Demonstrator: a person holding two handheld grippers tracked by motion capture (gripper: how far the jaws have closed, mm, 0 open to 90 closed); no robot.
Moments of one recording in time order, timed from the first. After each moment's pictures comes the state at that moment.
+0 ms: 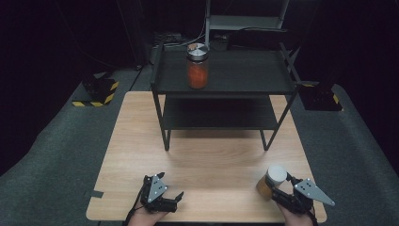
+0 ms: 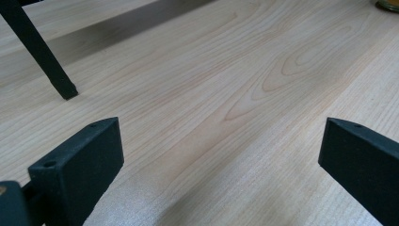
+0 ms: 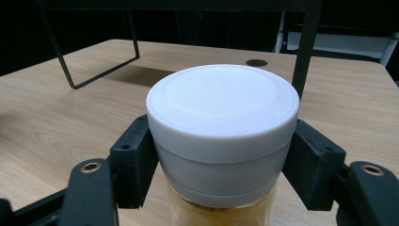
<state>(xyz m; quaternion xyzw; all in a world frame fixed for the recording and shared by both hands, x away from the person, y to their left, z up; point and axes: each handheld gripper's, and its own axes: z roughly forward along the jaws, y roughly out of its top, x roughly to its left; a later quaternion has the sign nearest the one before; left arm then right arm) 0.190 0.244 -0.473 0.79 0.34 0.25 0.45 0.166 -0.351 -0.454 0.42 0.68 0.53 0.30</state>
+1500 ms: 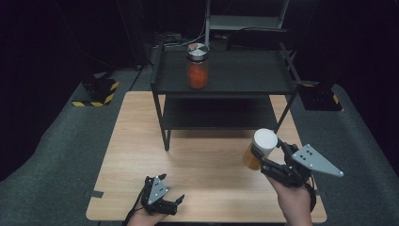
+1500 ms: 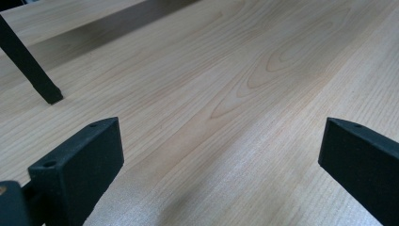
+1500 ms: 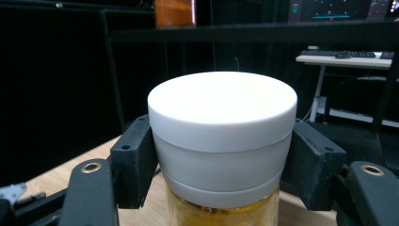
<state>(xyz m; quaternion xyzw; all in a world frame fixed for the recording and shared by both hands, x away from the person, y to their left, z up) 0.189 0.245 -0.473 0.80 0.33 0.24 0.45 0.191 -0.305 -0.330 0.34 0.65 0.62 0.29</state>
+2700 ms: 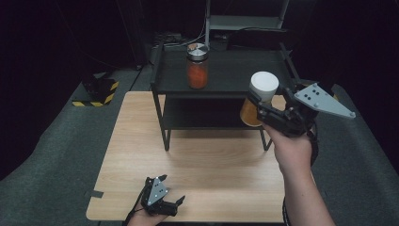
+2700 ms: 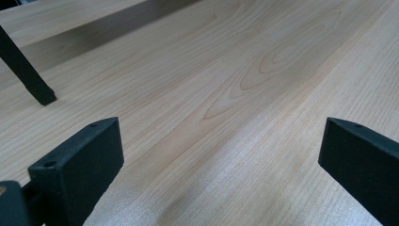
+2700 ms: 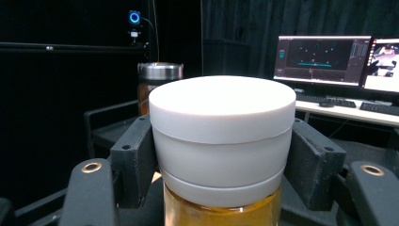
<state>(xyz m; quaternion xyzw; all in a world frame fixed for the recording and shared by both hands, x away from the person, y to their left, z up) 0.189 0.248 -0.474 0.79 0.32 0.23 0.46 0.238 -0.268 -0.225 0.31 0.62 0.63 0.34</state>
